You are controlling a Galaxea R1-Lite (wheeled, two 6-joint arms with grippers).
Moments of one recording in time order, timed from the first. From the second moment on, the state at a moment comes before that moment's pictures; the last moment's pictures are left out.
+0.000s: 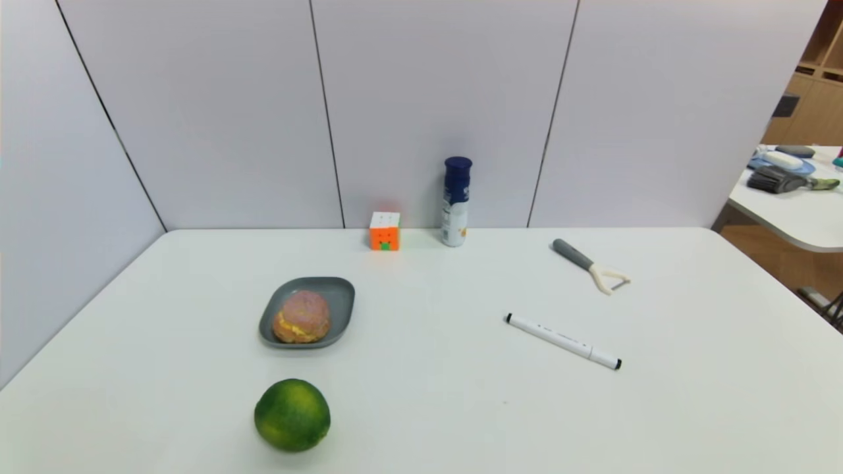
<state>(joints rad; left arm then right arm) 0.01 0.00 0.00 -0.01 -0.08 0.23 0.00 0.00 0.00 0.00 0.00 -0.01</state>
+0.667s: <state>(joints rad) 0.01 0.00 0.00 0.00 -0.01 0.01 0.00 0.00 0.00 0.00 0.00 -0.01</state>
